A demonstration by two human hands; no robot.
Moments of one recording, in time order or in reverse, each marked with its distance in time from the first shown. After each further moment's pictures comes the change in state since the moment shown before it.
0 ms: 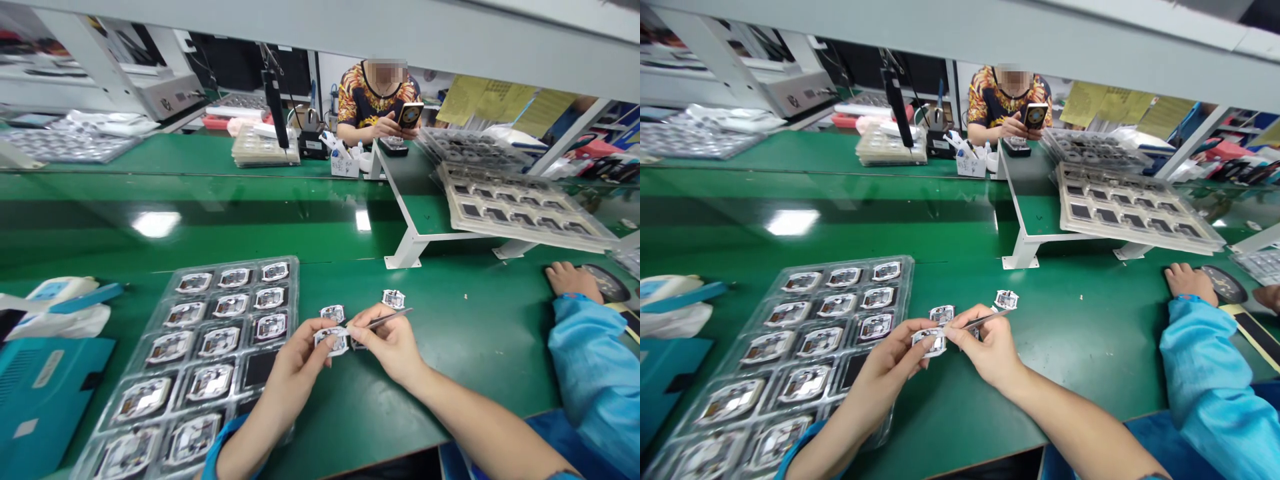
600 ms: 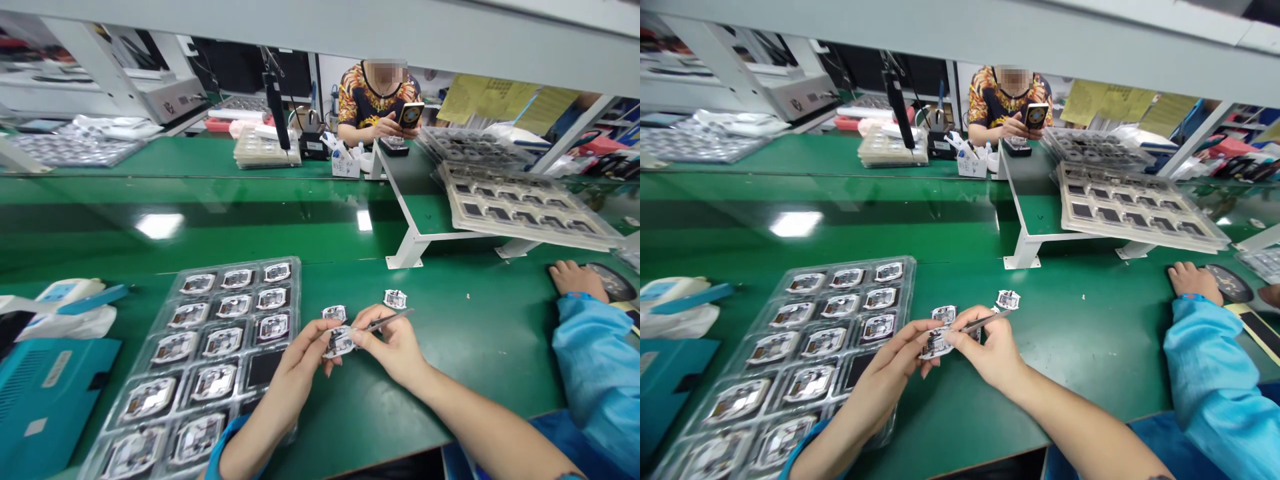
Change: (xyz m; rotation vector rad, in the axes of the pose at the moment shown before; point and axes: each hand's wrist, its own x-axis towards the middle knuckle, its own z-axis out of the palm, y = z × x) left_hand -0.004 0.007 0.005 -0.165 -0.002 -0.069; right_hand -0.001 -0.006 -0.003 -0.188 -0.027 -0.110
